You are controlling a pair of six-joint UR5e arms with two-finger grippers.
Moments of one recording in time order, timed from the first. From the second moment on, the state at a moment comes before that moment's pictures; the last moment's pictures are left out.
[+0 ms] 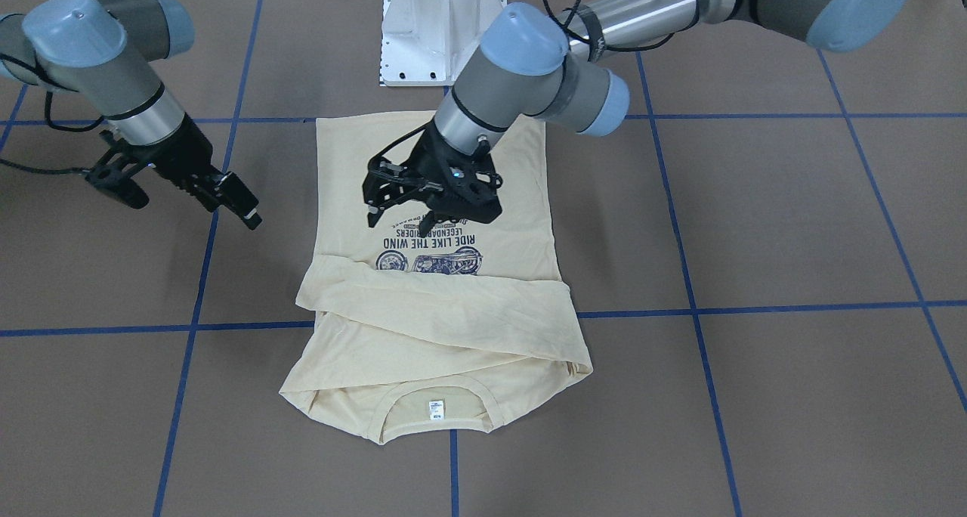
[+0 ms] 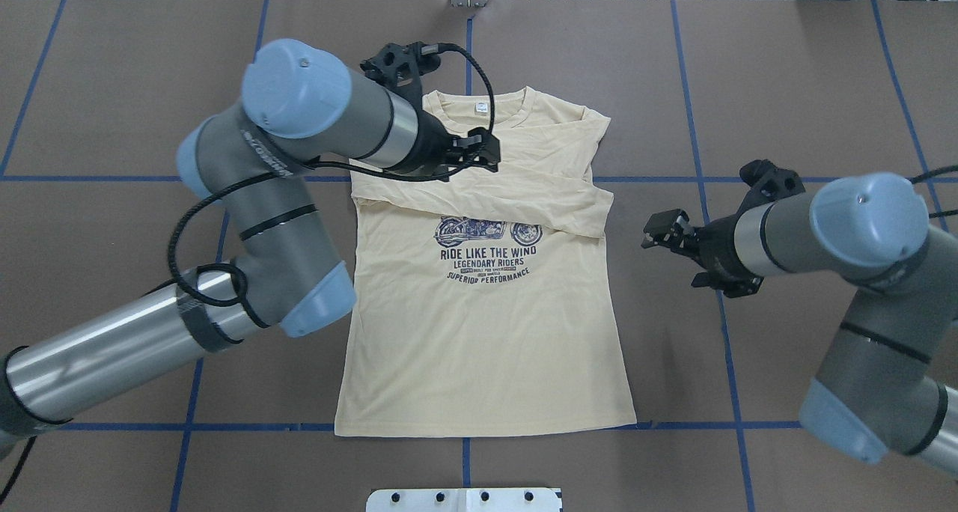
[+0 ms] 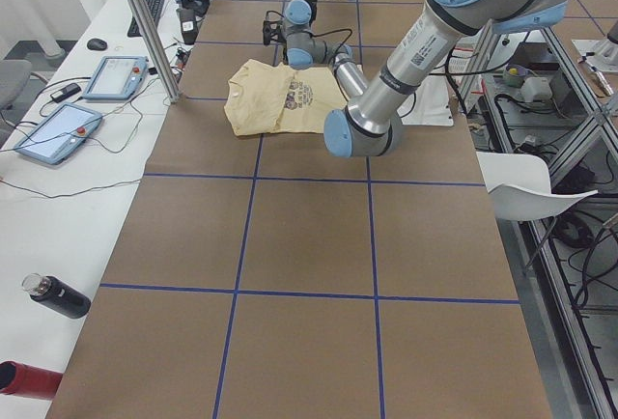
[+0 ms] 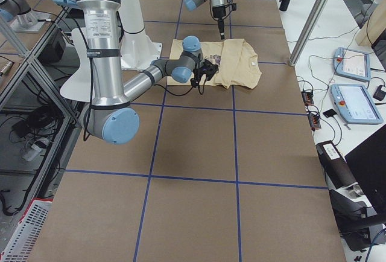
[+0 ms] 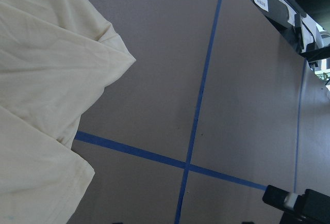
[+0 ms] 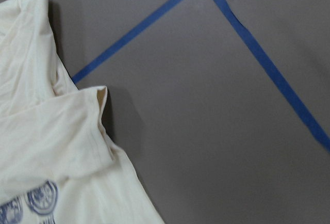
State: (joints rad) left arm -0.66 -2.28 -1.60 -2.10 -1.97 -1.28; right arm 0.54 -1.50 2.00 -1.09 1.81 1.86
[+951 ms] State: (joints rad) left arm -0.75 -2.01 -1.84 -2.06 -2.06 -1.11; right arm 0.04 -1.59 2.07 -1.15 1.33 2.18
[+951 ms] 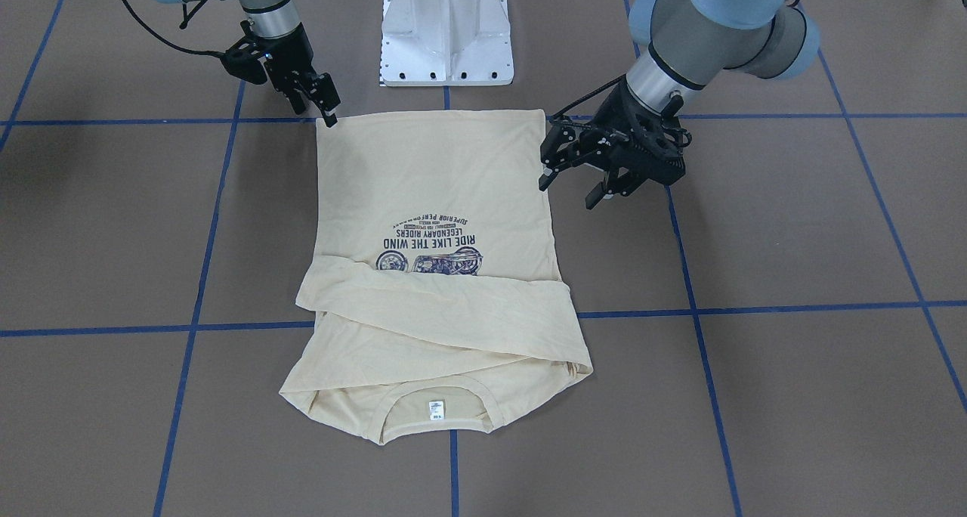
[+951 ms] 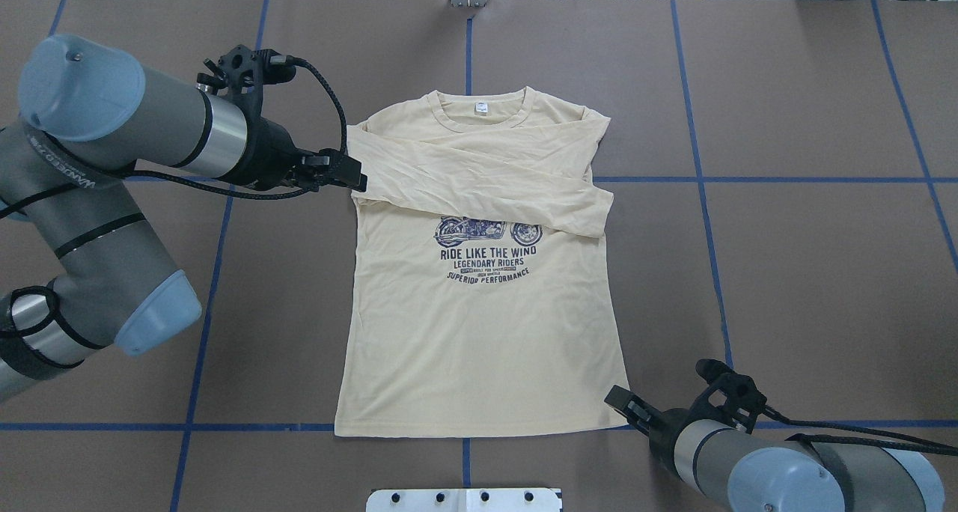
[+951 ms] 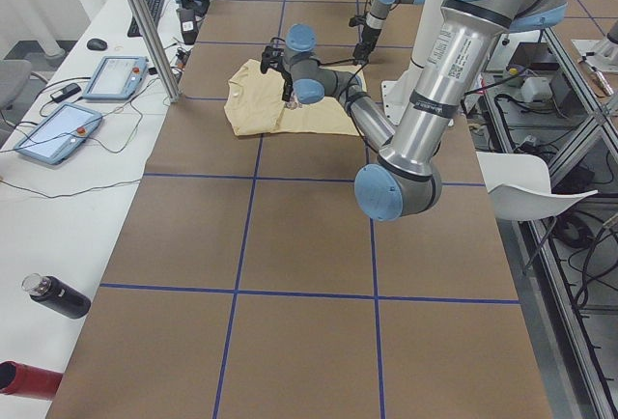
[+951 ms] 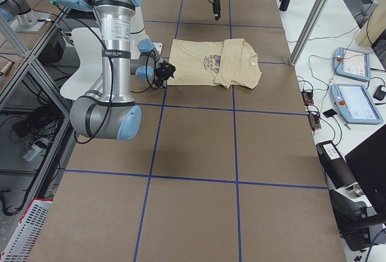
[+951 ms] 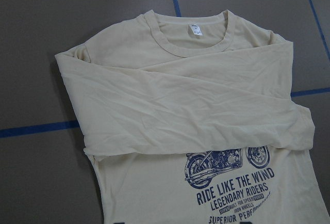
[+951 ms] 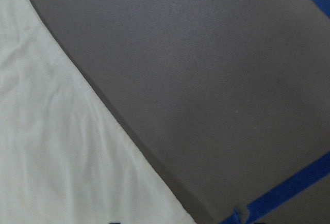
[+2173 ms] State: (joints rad) left arm -0.75 -2.01 -1.83 -2.06 -2.06 -1.12; right arm 0.04 -1.58 2.08 -1.16 1.34 2.19
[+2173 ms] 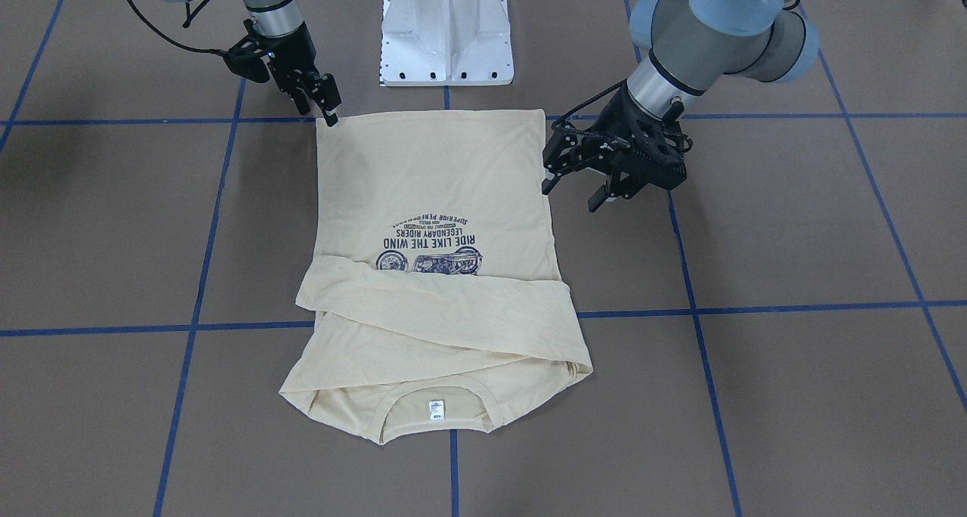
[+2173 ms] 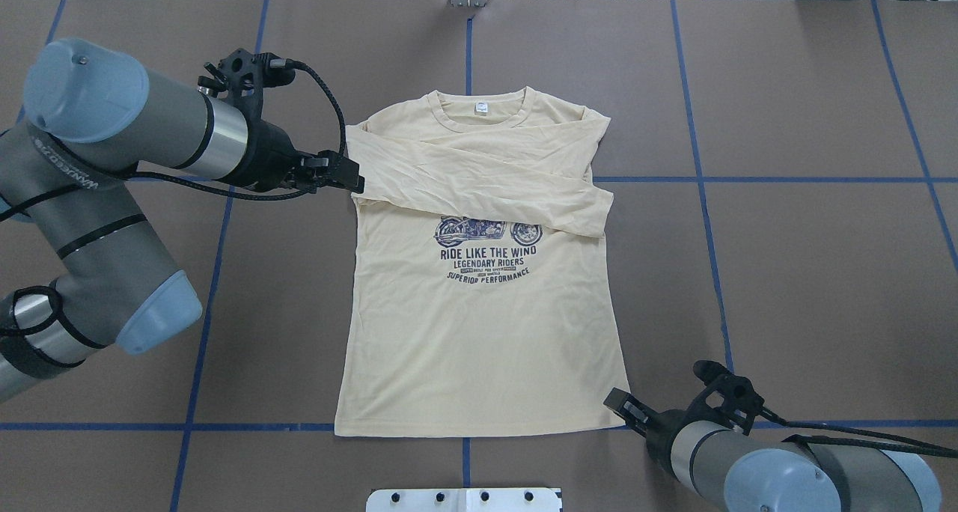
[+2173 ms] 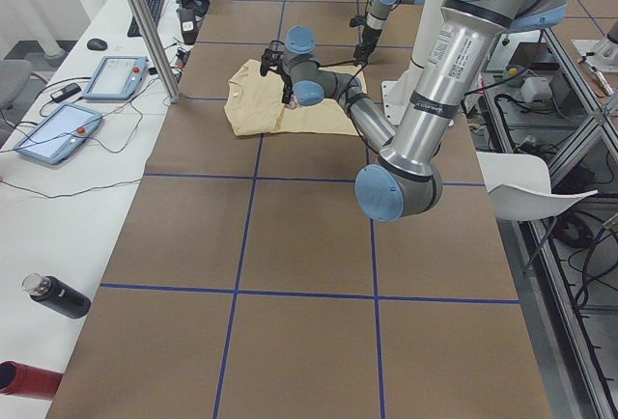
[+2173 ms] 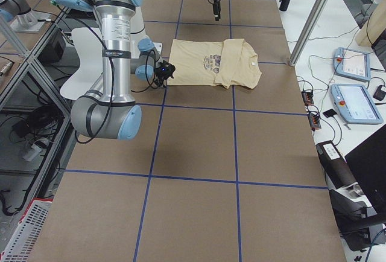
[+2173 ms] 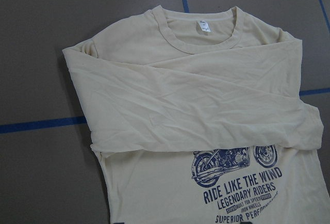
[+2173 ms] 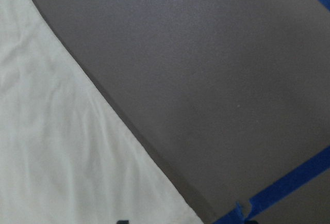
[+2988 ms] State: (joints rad) left arm -0.75 -2.01 -1.82 -2.06 -2.06 -1.12; right arm 0.04 -1.58 2.07 -1.16 1.34 2.19
